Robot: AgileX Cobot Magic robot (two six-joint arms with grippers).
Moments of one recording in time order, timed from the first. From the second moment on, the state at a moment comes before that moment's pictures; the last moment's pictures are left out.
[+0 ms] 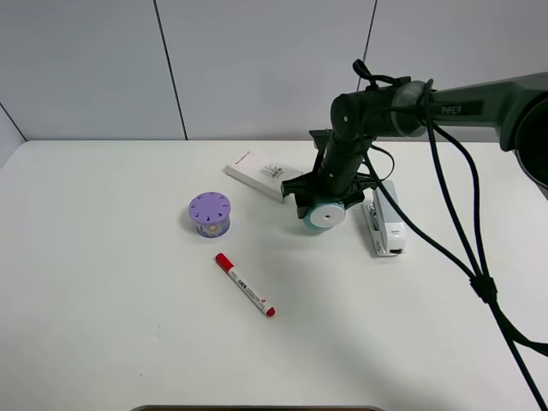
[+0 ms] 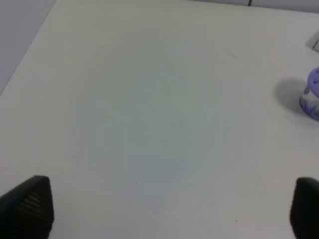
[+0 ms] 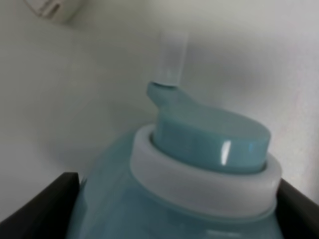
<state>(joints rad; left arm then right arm) -0.01 -0.01 -0.51 0.05 1.06 -0.07 0.45 2.17 -1.50 0.07 0.77 0.20</state>
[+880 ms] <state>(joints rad) -0.01 -0.01 -0.51 0.05 1.06 -0.07 0.45 2.20 -1.50 0.07 0.75 0.20</state>
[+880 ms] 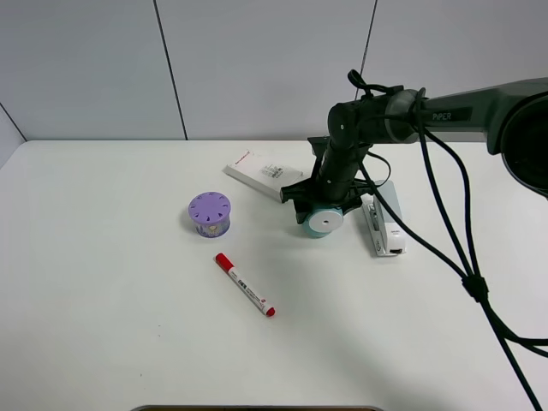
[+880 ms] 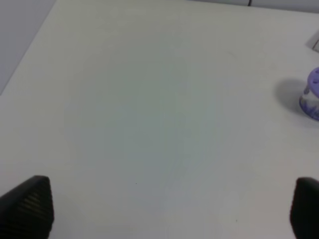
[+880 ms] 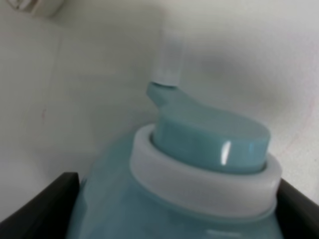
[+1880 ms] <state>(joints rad) -0.01 -0.01 -0.51 0.05 1.06 -0.07 0.45 2.21 -1.50 0.08 0.77 0.19</state>
